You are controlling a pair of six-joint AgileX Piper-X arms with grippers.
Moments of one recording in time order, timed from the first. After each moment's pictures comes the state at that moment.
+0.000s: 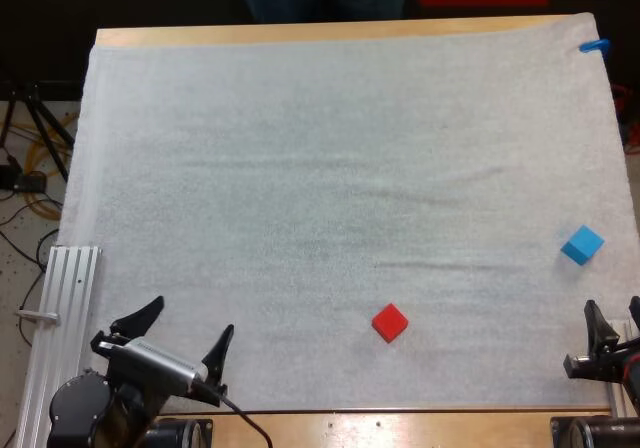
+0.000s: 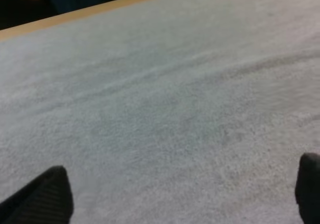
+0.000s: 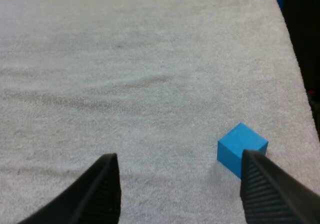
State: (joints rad) left arm 0.03 -0.01 -0.51 1.04 0.39 -1.59; right arm 0.00 -0.01 -0.53 1.05 -0.06 -1.86
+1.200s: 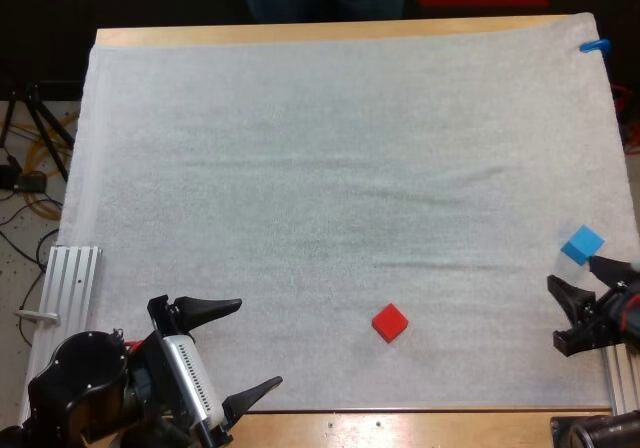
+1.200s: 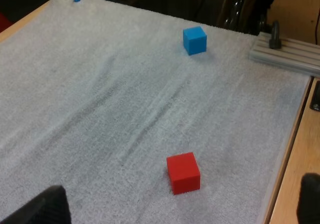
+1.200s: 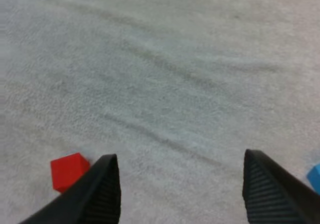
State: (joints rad) left arm -0.56 0.34 -0.84 1.10 0.44 -1.54; right arm 0.21 0.52 -0.95 1.20 -0.23 -1.95
